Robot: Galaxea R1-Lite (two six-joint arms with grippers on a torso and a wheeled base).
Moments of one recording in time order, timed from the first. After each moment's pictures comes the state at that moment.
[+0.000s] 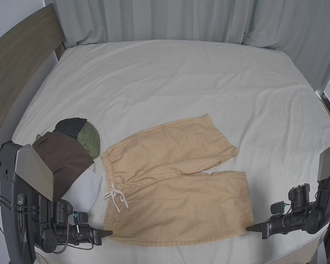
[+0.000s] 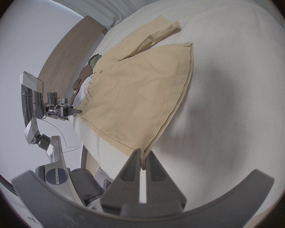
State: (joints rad) left arm -0.15 2.45 -0.02 -1.55 -0.52 -0.16; right arm 0.10 2.18 -0.02 -1.20 0.58 0.00
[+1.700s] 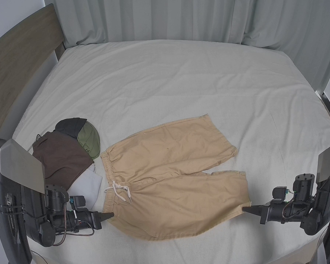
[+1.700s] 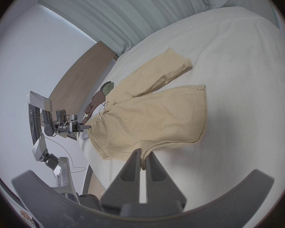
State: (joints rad) left arm -0.15 2.32 -0.10 -1.55 -0.55 -0.30; right arm 0.14 2.18 -0.02 -1.54 0.61 0.21
